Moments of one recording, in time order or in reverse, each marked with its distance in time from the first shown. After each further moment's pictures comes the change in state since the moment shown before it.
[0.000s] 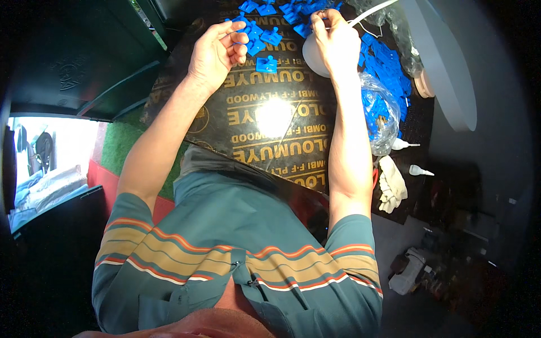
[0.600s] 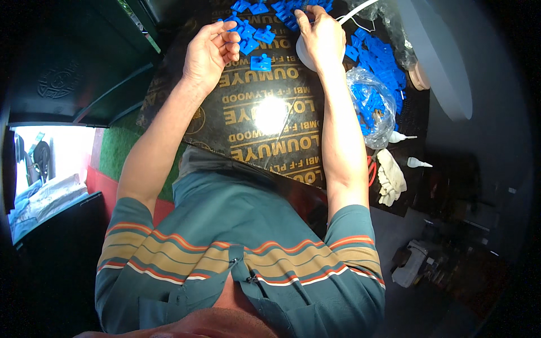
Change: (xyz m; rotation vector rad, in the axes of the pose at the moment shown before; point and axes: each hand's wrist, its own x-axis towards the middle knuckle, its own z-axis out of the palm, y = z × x) left_hand -0.001 0.000 0.003 0.014 0.047 0.049; right_hand 0.005 0.004 0.025 -0.129 0.042 -0.056
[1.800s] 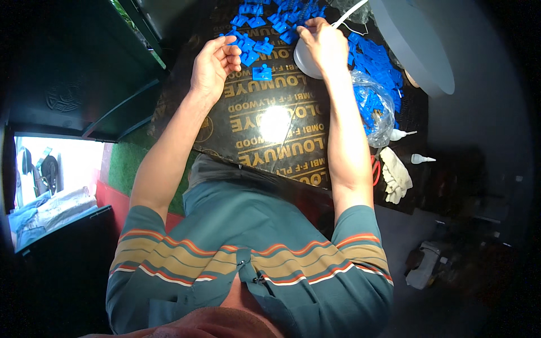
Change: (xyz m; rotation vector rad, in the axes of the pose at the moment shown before) left_hand -0.004 -0.002 0.004 0.068 0.025 0.034; right_hand -0.005 0.005 -0.029 -0.033 -0.084 0.074
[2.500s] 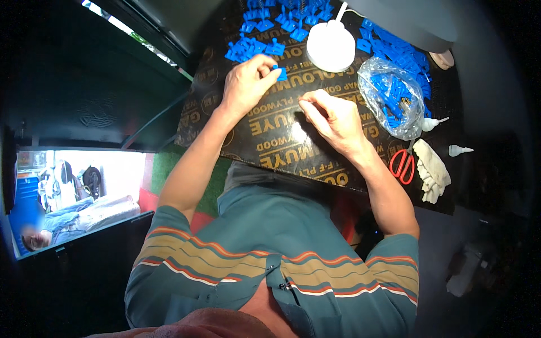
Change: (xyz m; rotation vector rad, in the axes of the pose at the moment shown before) left_hand -0.016 -0.019 0.025 1.315 -0.225 0.574; right_hand -0.168 -0.027 -0.047 0.607 -0.254 -0.071
